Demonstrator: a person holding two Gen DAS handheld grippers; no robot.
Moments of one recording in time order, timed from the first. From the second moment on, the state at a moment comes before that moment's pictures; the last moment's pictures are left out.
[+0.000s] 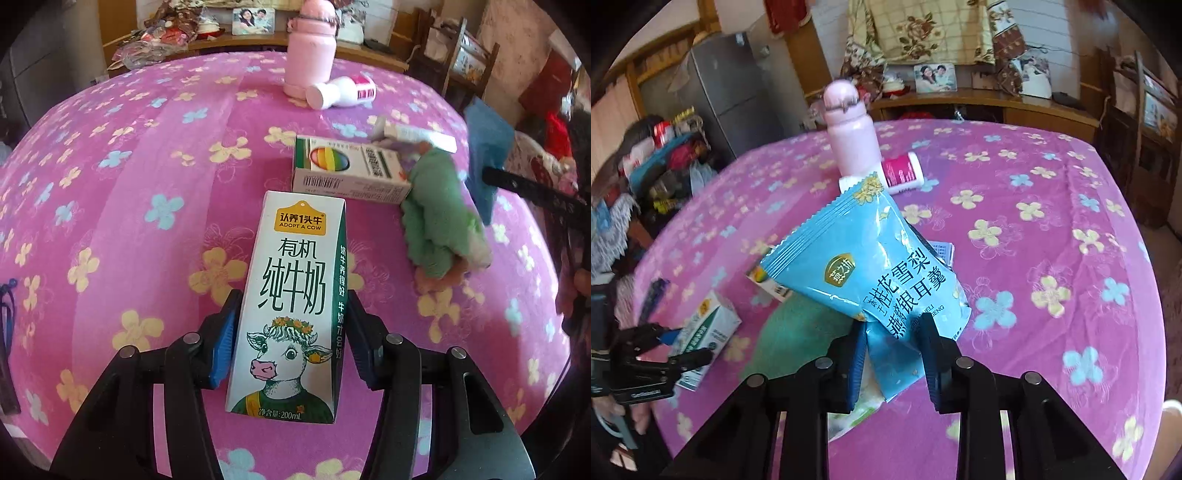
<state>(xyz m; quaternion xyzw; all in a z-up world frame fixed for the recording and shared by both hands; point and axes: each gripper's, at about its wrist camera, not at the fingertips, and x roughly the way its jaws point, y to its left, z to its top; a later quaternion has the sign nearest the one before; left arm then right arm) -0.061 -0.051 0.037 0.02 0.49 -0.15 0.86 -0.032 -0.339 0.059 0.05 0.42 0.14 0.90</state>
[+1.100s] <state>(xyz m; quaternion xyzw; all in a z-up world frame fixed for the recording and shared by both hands) -0.136 -0.216 0.097 0.06 0.43 -0.26 0.86 -0.194 -0.438 0.094 0.08 0.40 0.02 0.91</state>
